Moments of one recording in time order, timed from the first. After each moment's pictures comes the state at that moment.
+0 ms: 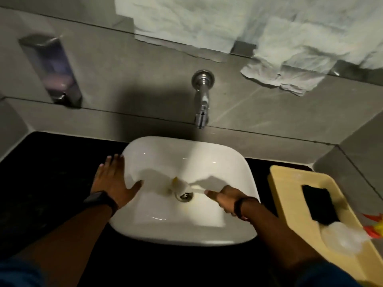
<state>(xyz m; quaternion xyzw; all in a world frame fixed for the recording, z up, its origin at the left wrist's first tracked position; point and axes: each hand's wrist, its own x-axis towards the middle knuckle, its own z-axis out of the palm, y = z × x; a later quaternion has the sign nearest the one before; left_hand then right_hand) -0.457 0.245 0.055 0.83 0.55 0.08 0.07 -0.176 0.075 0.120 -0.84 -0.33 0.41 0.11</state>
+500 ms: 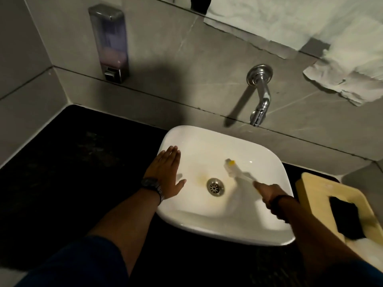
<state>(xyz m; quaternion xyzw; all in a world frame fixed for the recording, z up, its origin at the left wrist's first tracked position) -0.460 0.244 0.032 0.91 0.41 0.09 0.06 -0.186 0.099 0.112 -0.92 -0.17 0.32 0.13</state>
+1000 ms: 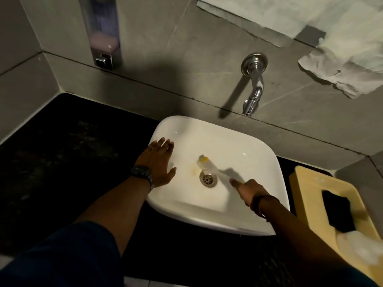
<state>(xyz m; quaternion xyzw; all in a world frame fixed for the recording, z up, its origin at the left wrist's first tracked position) -0.457 0.242 0.036 0.91 0.41 0.05 0.05 -0.209 0.090 0.096 -0.89 -0.31 0.33 0.08</state>
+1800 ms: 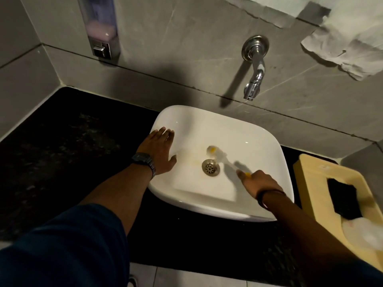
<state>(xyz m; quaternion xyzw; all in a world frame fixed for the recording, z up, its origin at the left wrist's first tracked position) -0.456 0.243 0.035 0.91 0.41 0.04 0.02 -0.204 0.070 0.084 -0.92 -0.33 0.22 0.02</state>
